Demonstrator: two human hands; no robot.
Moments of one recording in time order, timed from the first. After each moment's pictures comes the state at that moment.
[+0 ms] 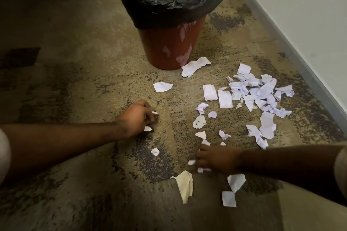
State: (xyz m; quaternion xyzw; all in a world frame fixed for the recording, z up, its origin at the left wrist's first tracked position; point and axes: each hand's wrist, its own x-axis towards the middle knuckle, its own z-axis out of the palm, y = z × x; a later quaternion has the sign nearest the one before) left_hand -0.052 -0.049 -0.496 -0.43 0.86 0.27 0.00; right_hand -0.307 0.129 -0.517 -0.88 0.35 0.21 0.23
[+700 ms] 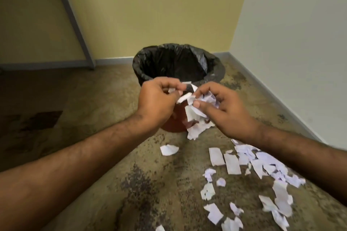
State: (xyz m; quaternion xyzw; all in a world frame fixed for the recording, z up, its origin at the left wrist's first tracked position) left_hand -0.143 -0.098 -0.286 -0.40 0.66 0.42 -0.48; right_hand -0.304 -0.017 -0.284 -0.68 0.50 -0.49 0.22
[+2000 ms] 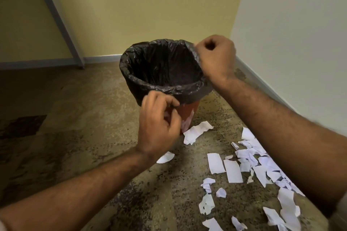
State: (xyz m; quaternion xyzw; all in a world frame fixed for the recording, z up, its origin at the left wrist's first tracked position) left_hand -0.166 -0.120 -0.367 -0.31 0.77 0.12 -0.54; right_hand -0.340 -0.161 -0.267 -0.46 0.67 -0.59 0.01
